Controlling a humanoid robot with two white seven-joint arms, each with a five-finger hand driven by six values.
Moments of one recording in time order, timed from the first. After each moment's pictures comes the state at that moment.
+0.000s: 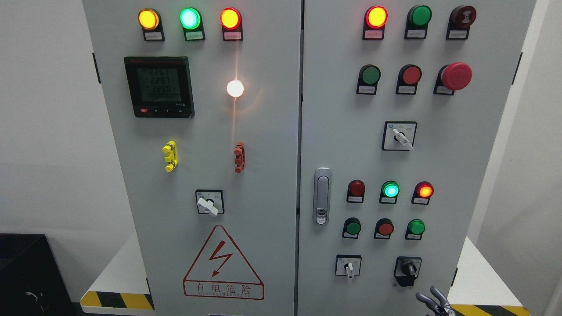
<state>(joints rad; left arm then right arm) 0.00 -0.10 -0.14 0.00 0.10 -0.06 0.15 0.18 0.12 -0.06 -1.98 0.02 -0.03 0.00</state>
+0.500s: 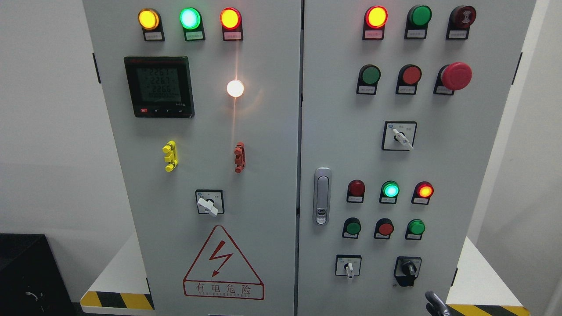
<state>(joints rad) 0.00 -0.10 -0.14 0.00 0.10 -0.06 0.15 0.20 0.12 -0.06 -1.98 -0.07 -0.06 0.03</state>
